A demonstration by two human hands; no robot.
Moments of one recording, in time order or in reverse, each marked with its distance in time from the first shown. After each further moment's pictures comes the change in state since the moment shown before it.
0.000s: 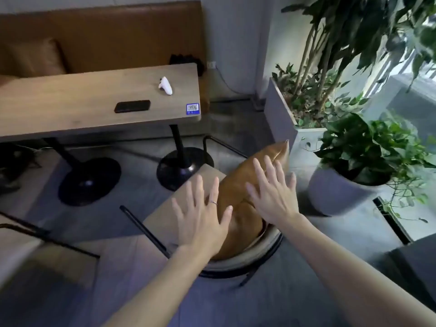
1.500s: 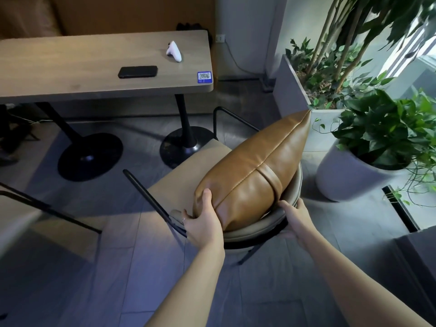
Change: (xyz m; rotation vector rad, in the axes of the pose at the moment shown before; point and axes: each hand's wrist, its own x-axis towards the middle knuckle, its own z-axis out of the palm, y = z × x) left_hand -0.022 -0.024 0.079 -1.521 0.215 -1.199; right_hand -0.064 0.024 0.104 1.077 -0.278 0.940
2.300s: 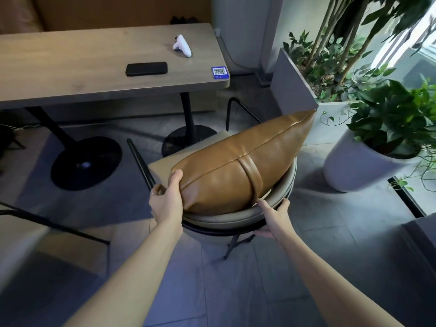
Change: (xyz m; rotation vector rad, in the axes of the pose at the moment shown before) left_hand 0.157 0.122 -0.080 0.095 -0.141 0.150; right_hand -0.034 0.001 0.170 0.146 0.006 0.029
